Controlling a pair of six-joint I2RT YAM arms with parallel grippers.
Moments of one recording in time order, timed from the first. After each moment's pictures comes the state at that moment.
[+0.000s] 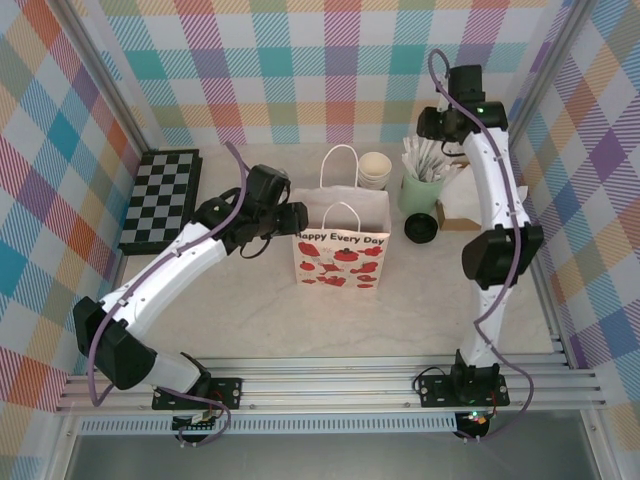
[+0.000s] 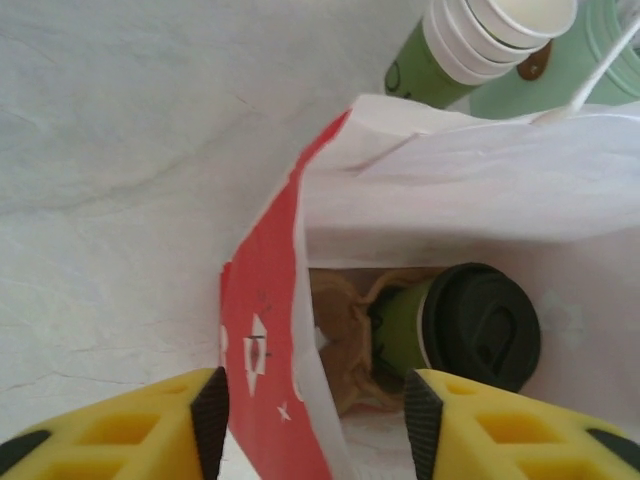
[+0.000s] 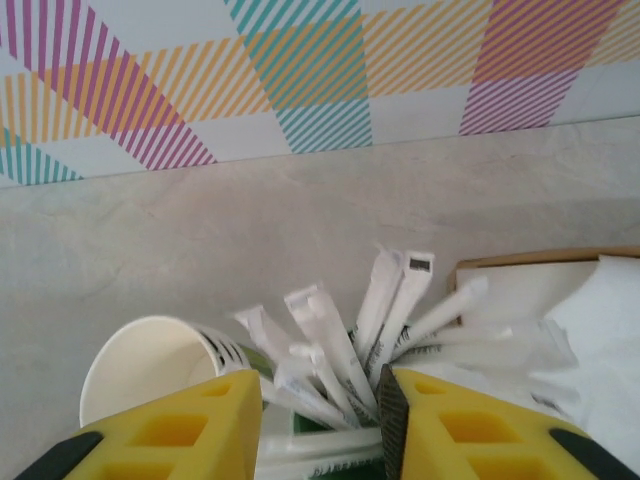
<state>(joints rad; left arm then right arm) -0.63 1.43 1.42 -0.81 -0.07 -0.60 0.11 2.15 2.46 -1.08 -0.04 0.18</state>
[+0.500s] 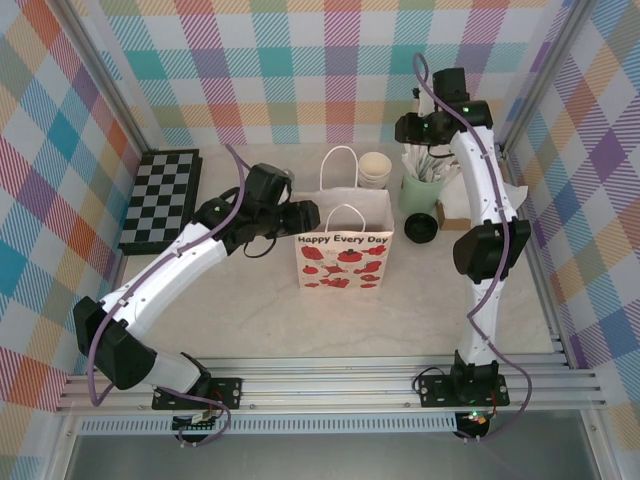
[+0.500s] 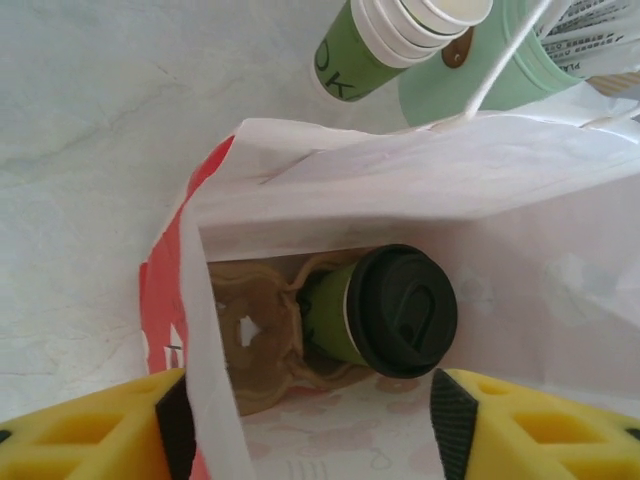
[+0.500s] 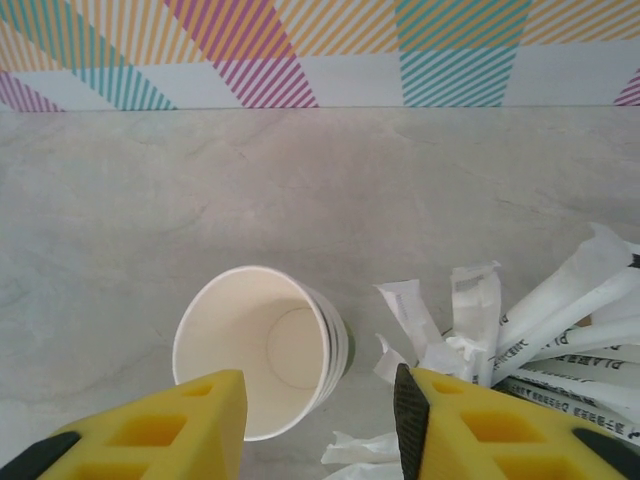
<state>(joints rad) -0.64 1.43 1.42 -0.77 0.03 -0.67 0.15 2.19 2.49 -1.12 -0.19 0.13</state>
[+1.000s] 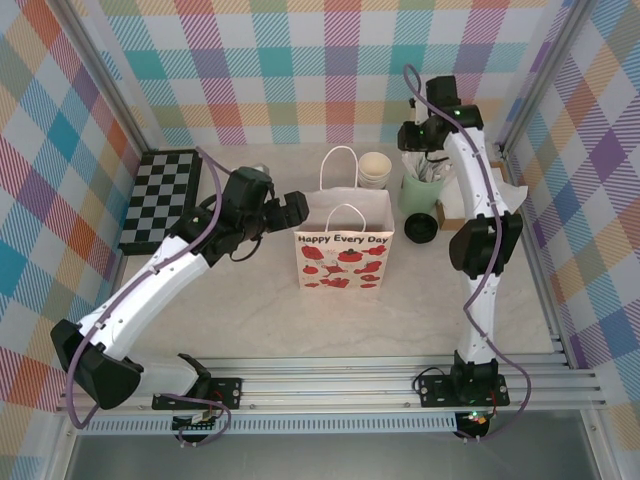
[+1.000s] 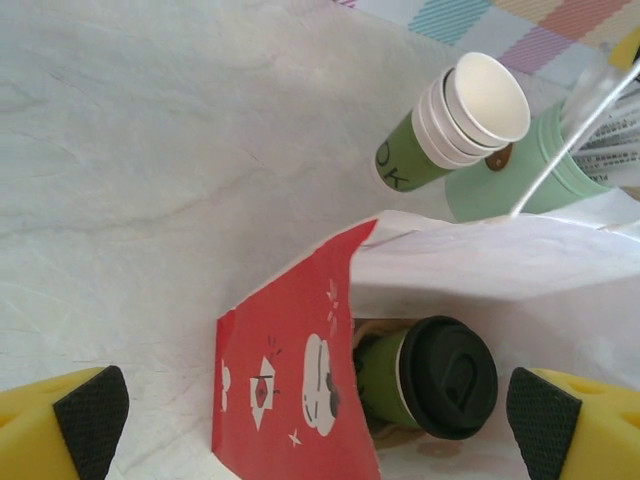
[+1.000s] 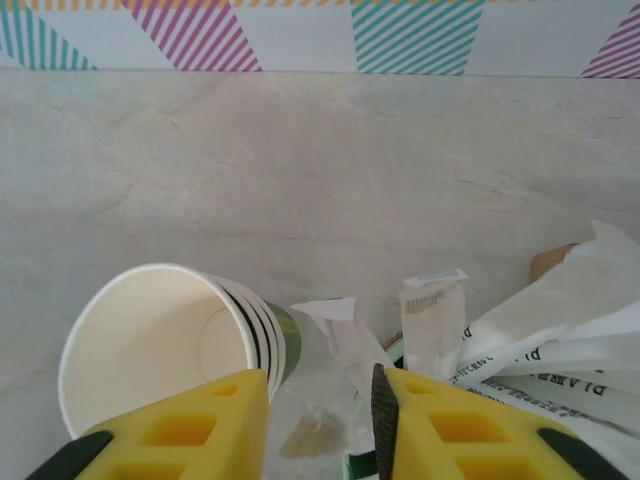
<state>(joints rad) -0.62 1.30 1.36 -0.76 -0.17 -0.71 0.16 2.27 2.49 -1.12 -0.12 0.08</state>
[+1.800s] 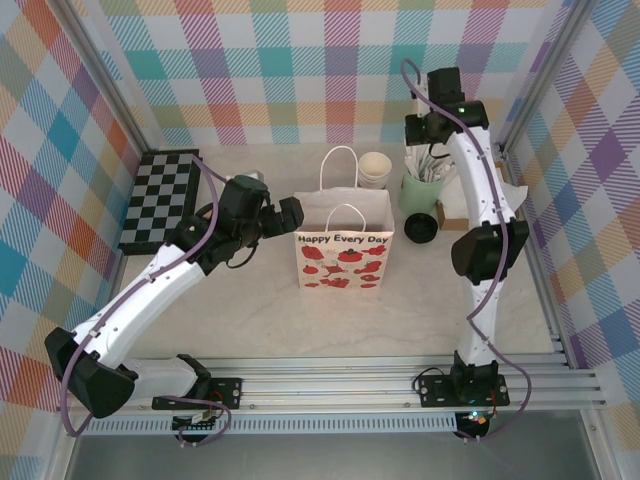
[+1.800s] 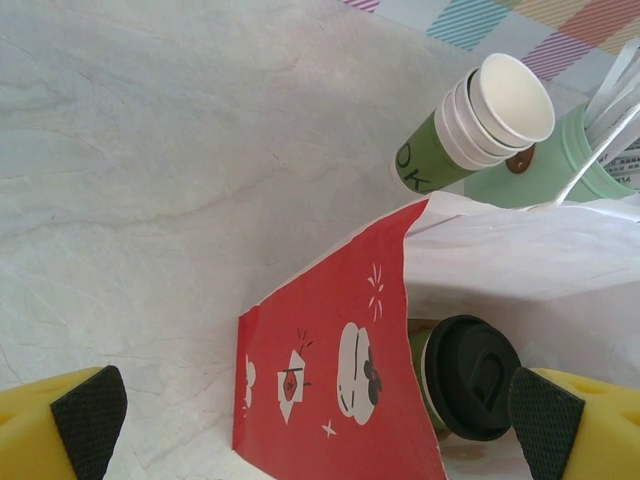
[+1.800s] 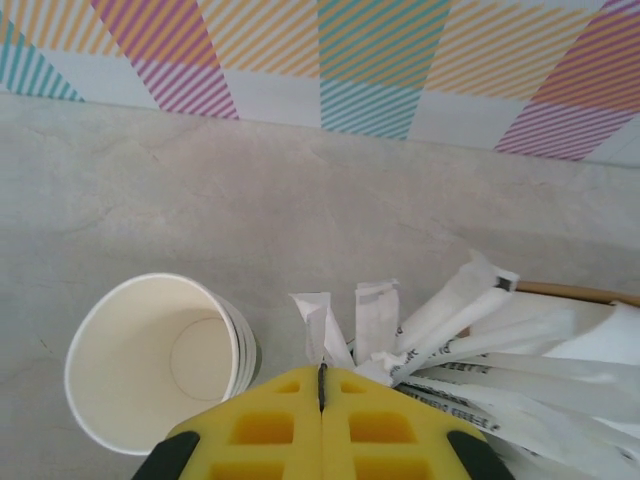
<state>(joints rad) -0.62 1.25 1.29 -0.74 -0.20 -0.71 0.18 2.17 2.48 -1.11 0.00 0.00</state>
